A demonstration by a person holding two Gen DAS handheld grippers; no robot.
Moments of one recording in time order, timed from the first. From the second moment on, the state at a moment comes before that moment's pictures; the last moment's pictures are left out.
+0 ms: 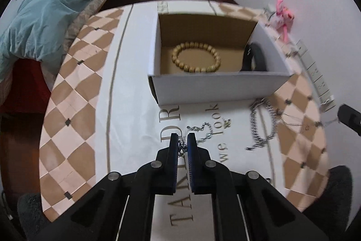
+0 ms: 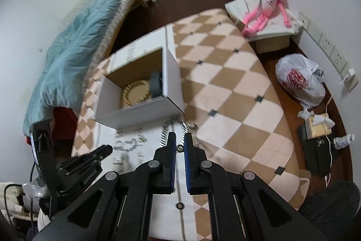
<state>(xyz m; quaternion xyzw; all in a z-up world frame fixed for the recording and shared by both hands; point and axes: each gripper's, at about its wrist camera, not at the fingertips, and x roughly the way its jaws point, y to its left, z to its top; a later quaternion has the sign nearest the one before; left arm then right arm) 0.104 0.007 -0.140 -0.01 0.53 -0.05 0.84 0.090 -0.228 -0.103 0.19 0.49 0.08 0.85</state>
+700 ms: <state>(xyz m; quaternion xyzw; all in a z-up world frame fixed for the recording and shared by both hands) 0.149 0.027 -0.008 -0.04 0.46 -0.12 0.88 0.147 -0.174 0.025 0.13 0.42 0.18 0.88</state>
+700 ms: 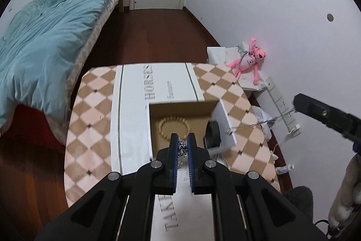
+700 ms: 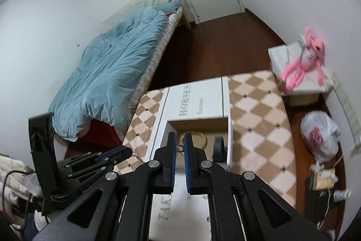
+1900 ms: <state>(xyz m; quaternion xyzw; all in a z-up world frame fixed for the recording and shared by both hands) 0.264 0.033 -0.094 -0.02 0.56 -0.02 0.83 0.303 -0.152 -0.101 0.07 0.59 0.16 0.79</state>
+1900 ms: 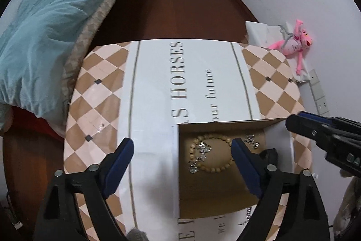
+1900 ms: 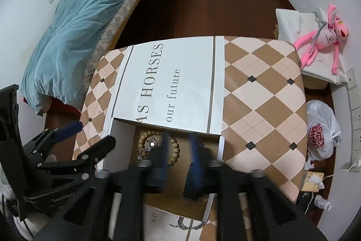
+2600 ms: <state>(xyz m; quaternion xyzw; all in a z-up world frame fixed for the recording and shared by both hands) 0.214 0.033 -0.101 0.00 0.53 0.03 0.85 0.229 -0.163 -0.122 -0.02 0.58 0.03 0.81</state>
